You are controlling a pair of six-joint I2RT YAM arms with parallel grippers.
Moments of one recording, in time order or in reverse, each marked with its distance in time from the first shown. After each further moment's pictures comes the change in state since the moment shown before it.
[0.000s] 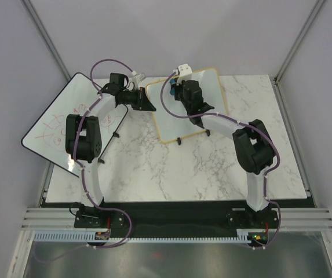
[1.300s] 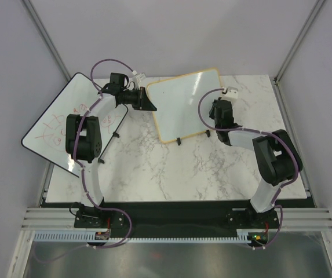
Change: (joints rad) left arm -0.003 0.000 0.000 0.014 0.025 -0.008; right arm -0.214 -0.248 -0.558 0.090 0.204 0.373
